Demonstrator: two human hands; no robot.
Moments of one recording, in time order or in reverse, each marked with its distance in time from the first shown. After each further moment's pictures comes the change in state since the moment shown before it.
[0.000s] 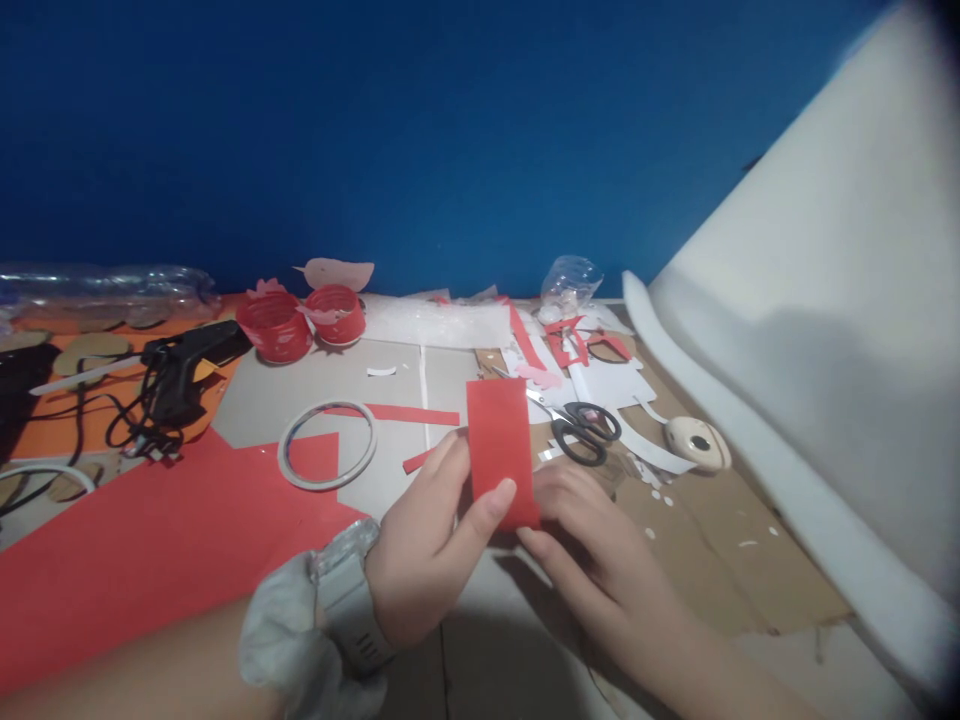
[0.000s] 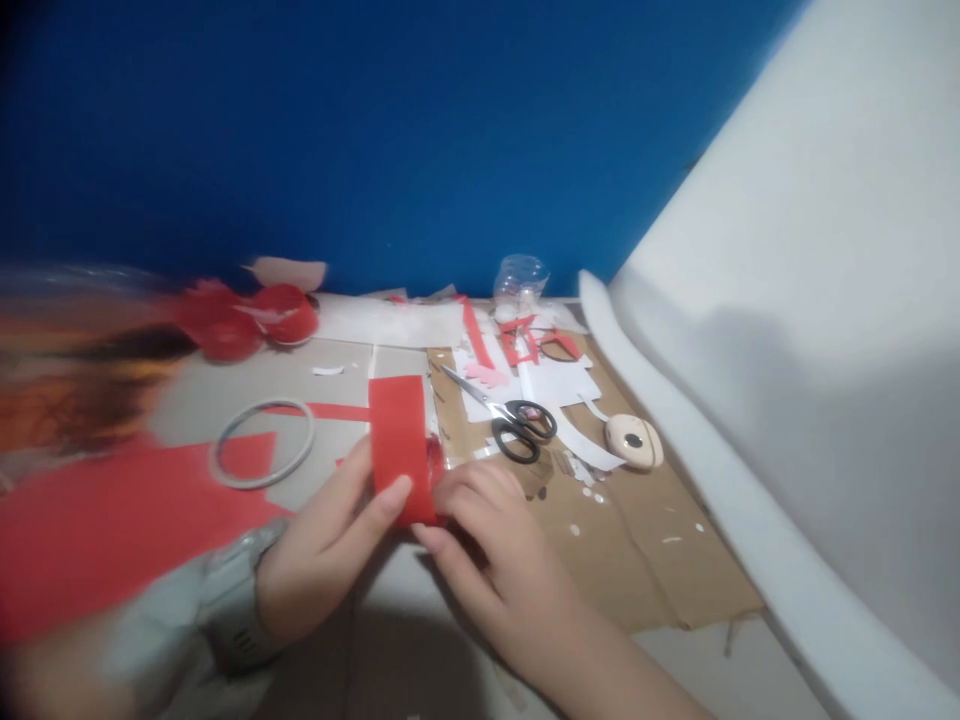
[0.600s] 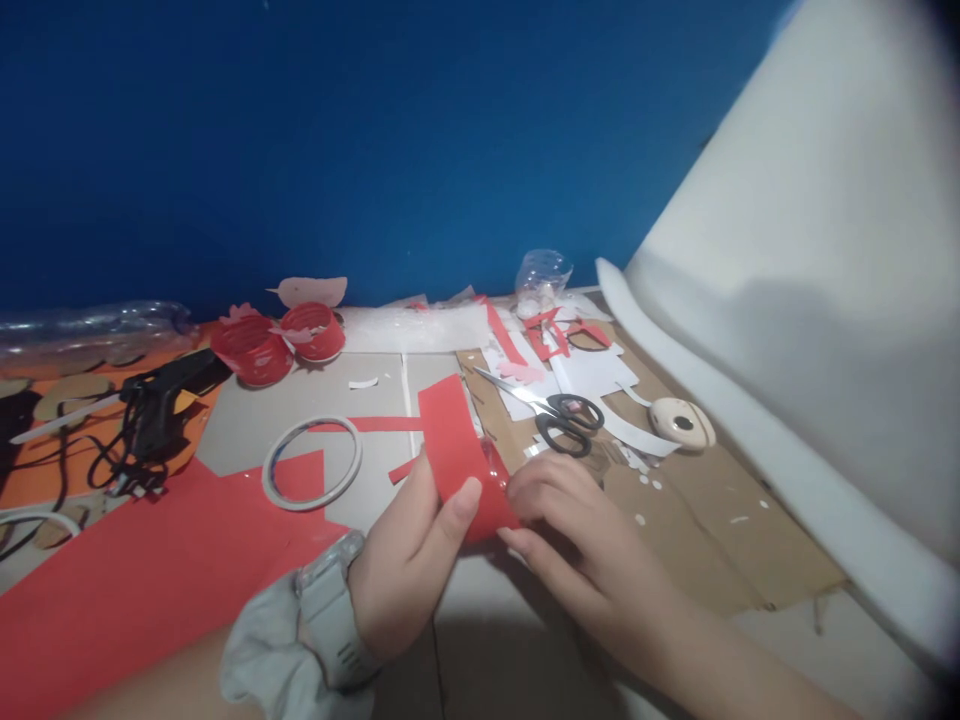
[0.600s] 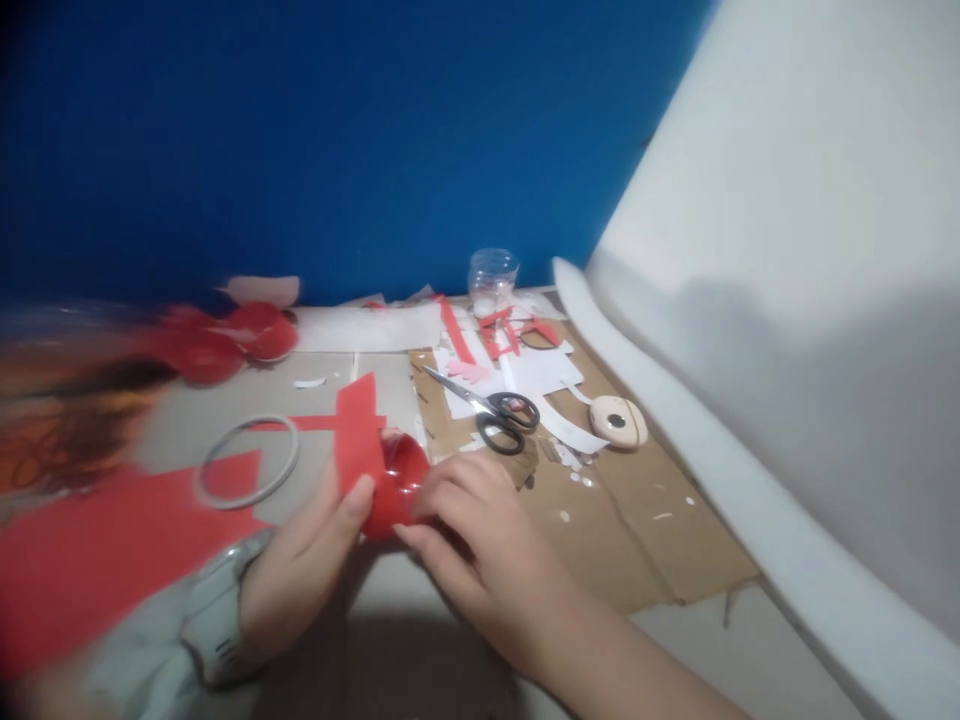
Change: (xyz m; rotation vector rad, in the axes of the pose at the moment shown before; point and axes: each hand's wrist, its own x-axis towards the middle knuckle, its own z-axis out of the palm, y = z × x) left_hand -0.007 -0.007 -0.001 -0.006 0.051 -0.164; right_hand 0.003 0.002 0.000 0.011 0.089 -0.076
